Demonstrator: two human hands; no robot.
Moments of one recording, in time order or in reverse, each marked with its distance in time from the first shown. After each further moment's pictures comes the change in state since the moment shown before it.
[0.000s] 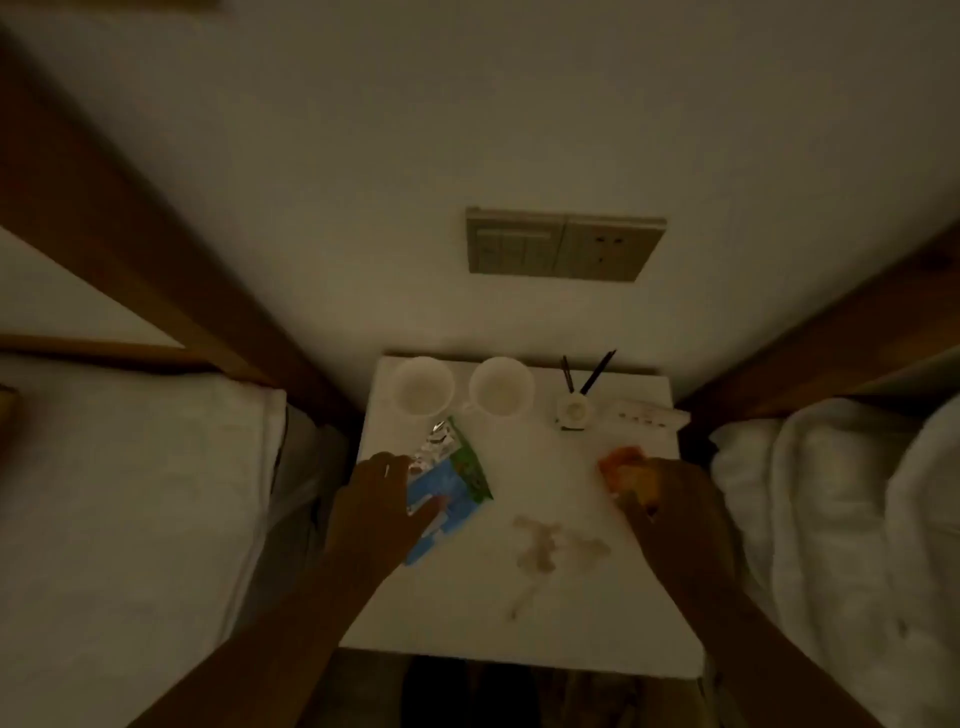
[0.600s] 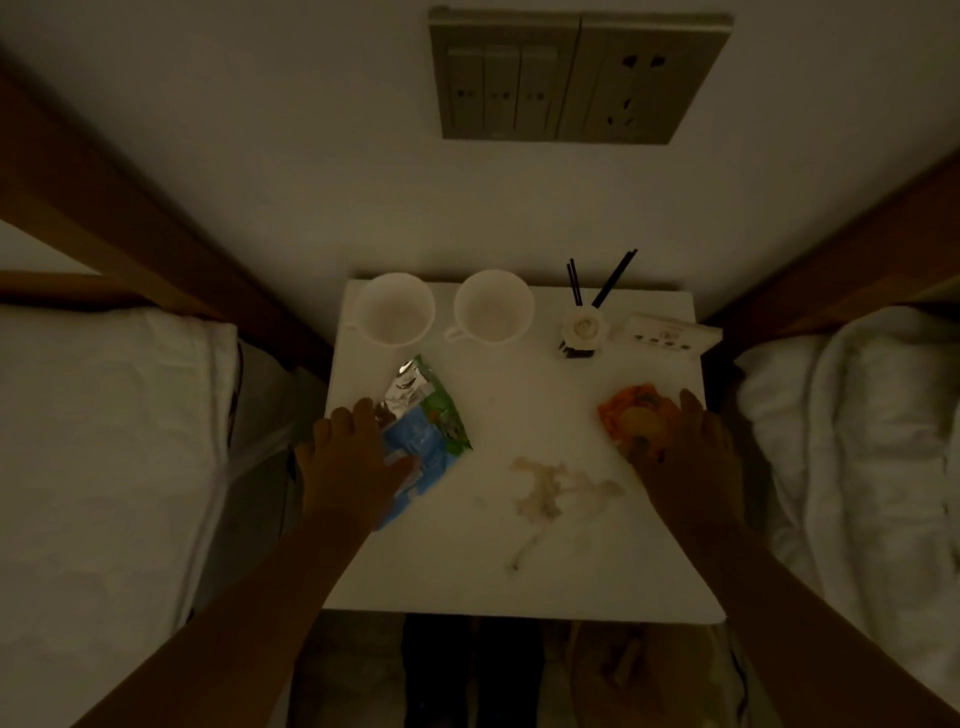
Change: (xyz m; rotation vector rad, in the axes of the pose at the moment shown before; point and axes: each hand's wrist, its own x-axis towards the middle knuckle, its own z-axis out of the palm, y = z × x) left_hand 0.013 -0.019 0.047 0.092 -0.025 -0.171; right_hand 0.015 0.022 0.054 0.019 0.033 0.175
